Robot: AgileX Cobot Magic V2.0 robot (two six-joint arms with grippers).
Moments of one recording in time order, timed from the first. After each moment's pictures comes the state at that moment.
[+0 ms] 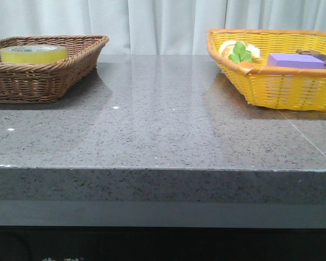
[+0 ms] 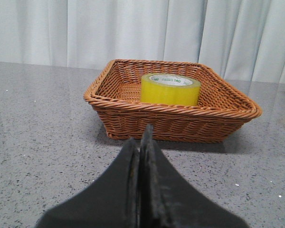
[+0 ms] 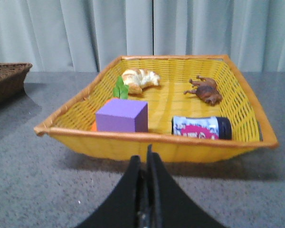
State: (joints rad) left arm -0.04 0.00 0.00 -0.10 0.04 0.07; right arm 0.08 0.01 -0.10 0.08 0.17 0.02
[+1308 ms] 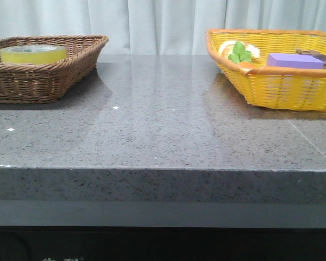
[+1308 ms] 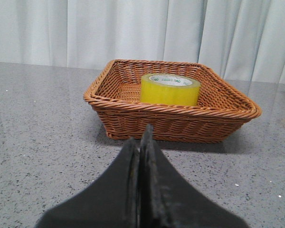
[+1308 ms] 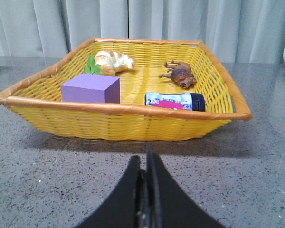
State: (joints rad) left arm -0.04 0.00 0.00 -0.10 0.04 0.07; right arm 0.02 -0.01 0.03 0.03 0.05 0.01
